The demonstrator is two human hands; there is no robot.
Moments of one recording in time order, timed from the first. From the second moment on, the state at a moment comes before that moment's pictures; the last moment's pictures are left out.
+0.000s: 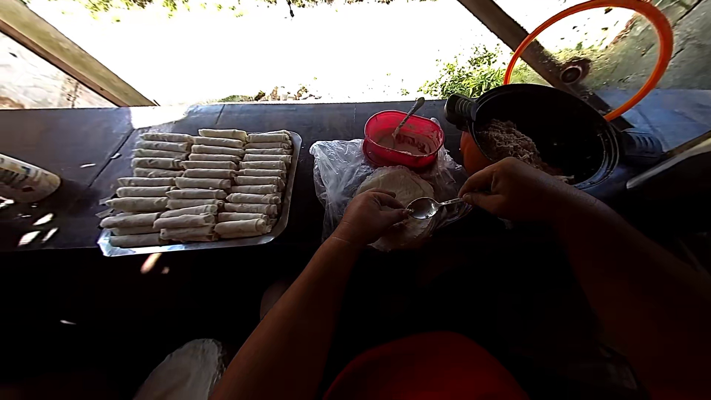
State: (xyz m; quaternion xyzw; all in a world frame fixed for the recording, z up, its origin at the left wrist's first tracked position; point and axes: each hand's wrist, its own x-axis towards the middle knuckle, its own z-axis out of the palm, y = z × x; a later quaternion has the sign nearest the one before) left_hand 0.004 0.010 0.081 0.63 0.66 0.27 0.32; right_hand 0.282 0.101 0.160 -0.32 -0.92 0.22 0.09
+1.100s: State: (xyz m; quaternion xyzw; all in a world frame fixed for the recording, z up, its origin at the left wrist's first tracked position) left_hand 0.021 0.000 0.052 0.69 0.68 0.18 0.21; right_hand 0.280 0.098 0.158 -0.29 -0.95 0.10 0.02
